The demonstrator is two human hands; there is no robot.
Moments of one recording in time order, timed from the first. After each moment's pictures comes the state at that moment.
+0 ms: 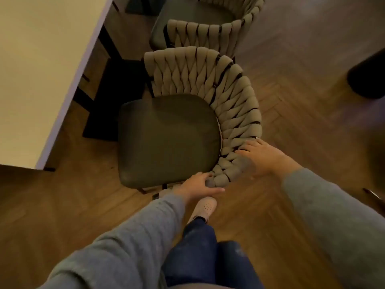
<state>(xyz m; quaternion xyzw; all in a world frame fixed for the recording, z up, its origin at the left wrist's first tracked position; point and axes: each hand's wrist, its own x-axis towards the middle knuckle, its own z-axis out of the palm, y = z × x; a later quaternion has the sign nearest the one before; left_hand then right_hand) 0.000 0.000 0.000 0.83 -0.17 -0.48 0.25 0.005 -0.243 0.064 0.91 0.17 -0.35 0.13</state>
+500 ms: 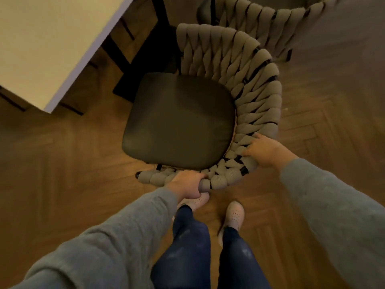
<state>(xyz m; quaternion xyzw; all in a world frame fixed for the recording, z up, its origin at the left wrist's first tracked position) -0.003 -0.051 -0.011 0.88 -0.18 -0.42 0.09 0.097 -0.291 0.033 0.80 0.41 -0.37 0.25</state>
